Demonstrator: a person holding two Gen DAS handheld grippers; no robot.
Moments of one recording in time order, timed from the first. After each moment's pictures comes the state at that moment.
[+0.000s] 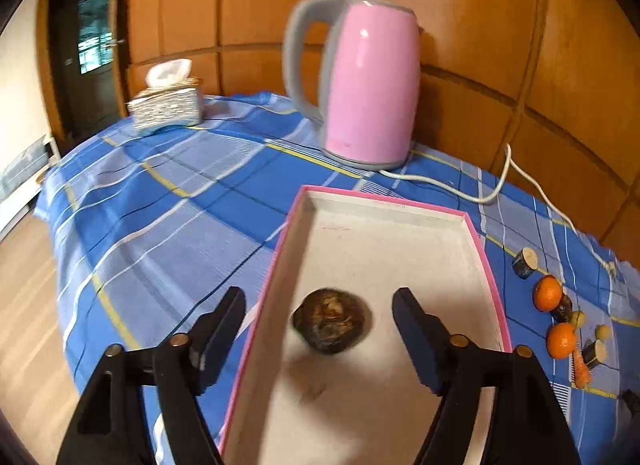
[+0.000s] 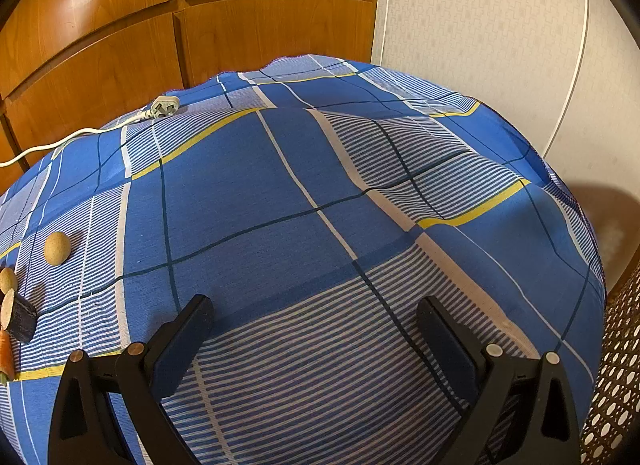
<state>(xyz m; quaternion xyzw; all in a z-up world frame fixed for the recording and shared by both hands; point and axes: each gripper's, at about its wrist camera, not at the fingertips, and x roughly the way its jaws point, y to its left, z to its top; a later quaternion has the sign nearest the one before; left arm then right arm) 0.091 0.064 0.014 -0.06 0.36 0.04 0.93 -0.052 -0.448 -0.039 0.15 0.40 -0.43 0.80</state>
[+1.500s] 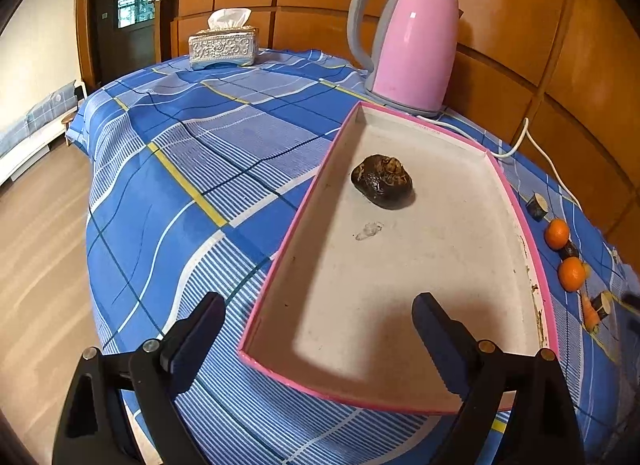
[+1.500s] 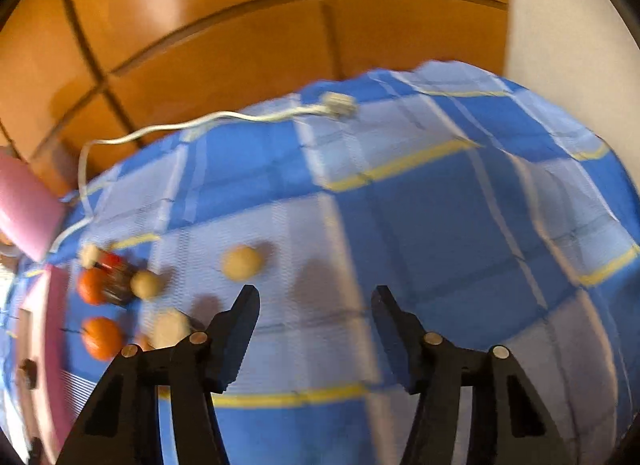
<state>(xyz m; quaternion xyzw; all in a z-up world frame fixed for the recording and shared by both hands) 0.000 0.082 -0.037 -0.12 0.40 0.08 0.91 0.046 -0.393 -0.005 0.19 0.42 -0.22 0.86</state>
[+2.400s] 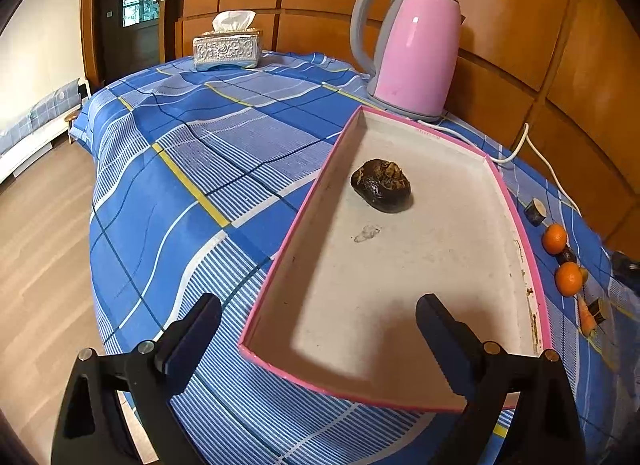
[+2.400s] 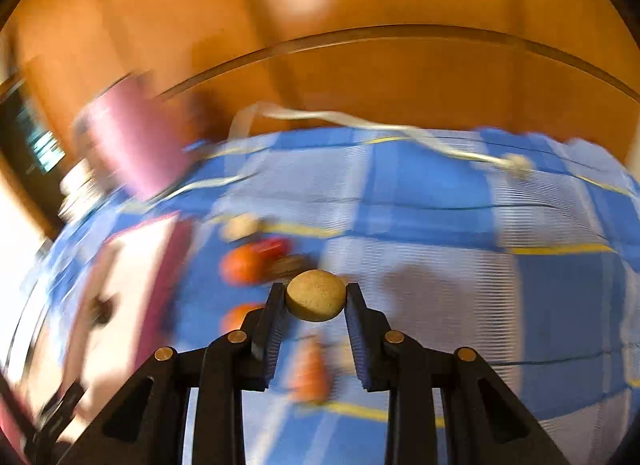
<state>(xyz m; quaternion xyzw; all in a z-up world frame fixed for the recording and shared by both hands) -0.004 0.080 -0.032 -0.12 0.39 0.08 0.91 0.089 -0.290 0.022 0.11 0.43 0.01 0.90</state>
